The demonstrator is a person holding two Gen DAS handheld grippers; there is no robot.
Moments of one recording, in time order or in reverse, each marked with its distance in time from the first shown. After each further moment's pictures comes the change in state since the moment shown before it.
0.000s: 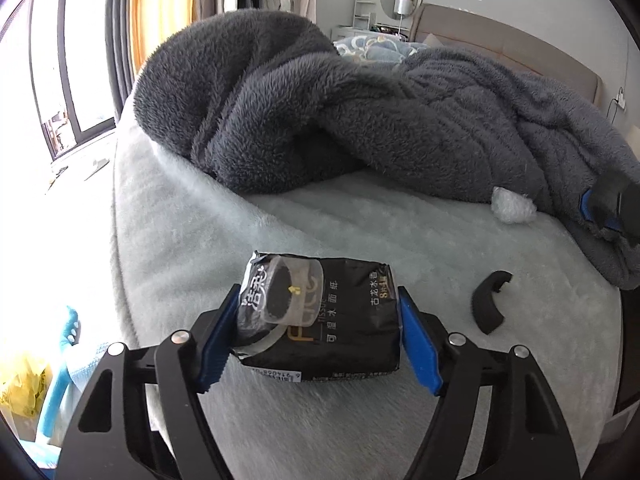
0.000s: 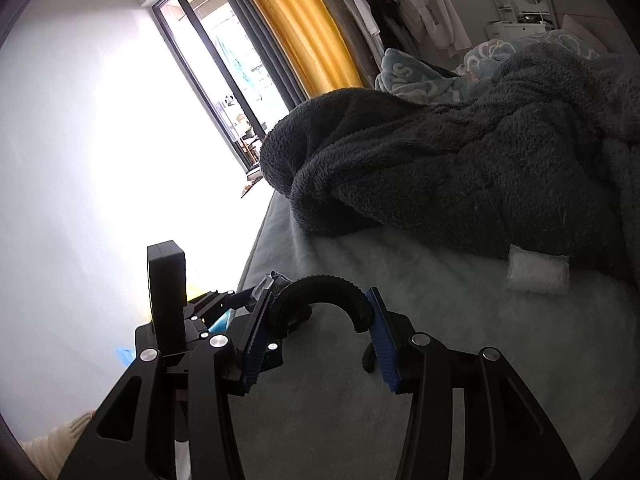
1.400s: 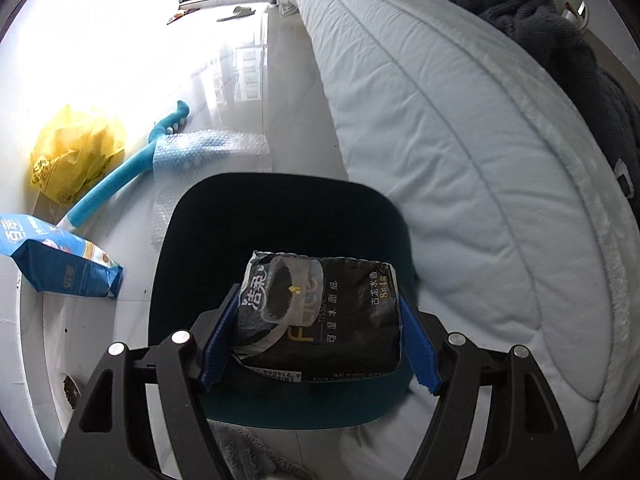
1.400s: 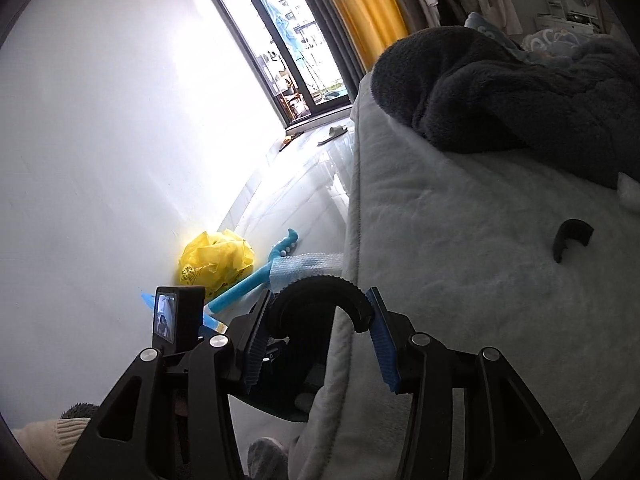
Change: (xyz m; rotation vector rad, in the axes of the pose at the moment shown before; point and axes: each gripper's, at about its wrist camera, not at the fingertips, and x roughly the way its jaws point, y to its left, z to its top) left arm -0.079 0.157 -0.203 -0.475 0.320 0.241; right arm 0.054 0.146 -0.096 -0.117 0.160 0.088
